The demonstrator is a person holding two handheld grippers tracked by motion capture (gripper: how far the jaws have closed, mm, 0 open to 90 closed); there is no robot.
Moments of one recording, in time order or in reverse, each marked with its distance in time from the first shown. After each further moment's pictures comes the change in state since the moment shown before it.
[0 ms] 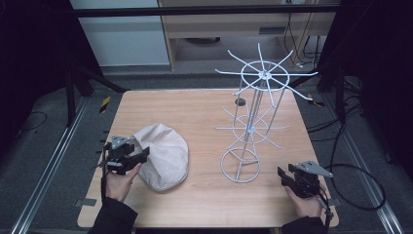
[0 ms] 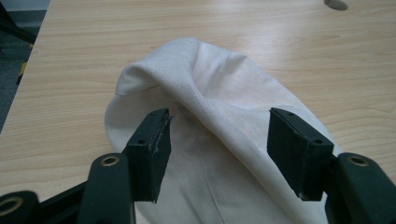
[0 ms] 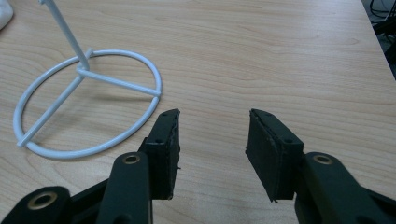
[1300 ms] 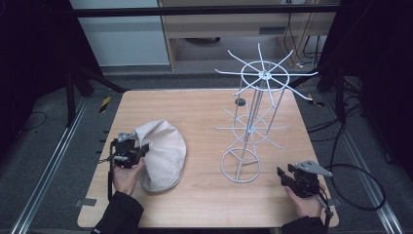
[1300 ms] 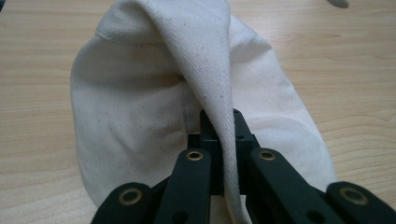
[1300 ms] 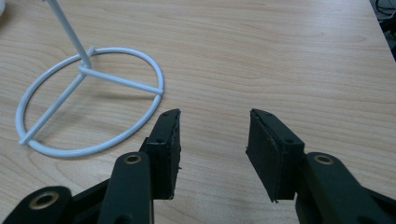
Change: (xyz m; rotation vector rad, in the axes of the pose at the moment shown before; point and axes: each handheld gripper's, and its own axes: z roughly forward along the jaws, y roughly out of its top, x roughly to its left) left arm 0.000 0.003 0.019 0.034 -0.051 -0.059; right arm -0.001 0.000 0.001 0.010 0.016 0.003
